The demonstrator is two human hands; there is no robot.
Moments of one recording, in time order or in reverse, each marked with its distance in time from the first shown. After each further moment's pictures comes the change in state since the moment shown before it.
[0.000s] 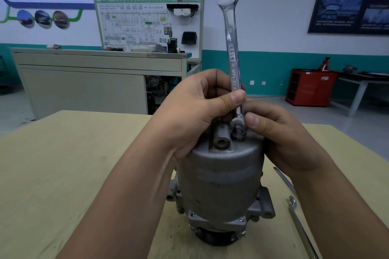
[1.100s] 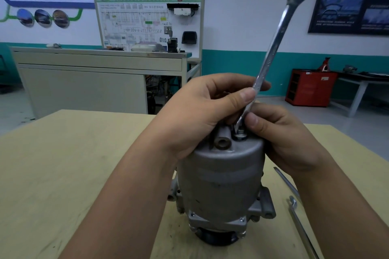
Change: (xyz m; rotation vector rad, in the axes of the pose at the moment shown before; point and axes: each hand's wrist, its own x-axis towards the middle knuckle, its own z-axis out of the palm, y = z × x) left_hand 0.001 -0.001 0.001 0.067 -0.105 0.013; right_hand 0.000 0.000 0.002 0.091 -0.046 -0.038
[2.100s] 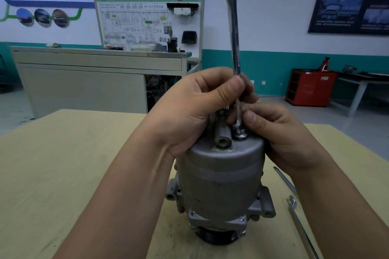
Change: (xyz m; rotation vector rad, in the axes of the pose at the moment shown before) left_hand -0.002 0.004 -0.004 -0.247 -0.038 -0.015; right_hand 0.001 0.002 -0.001 -0.104 0.053 0.020
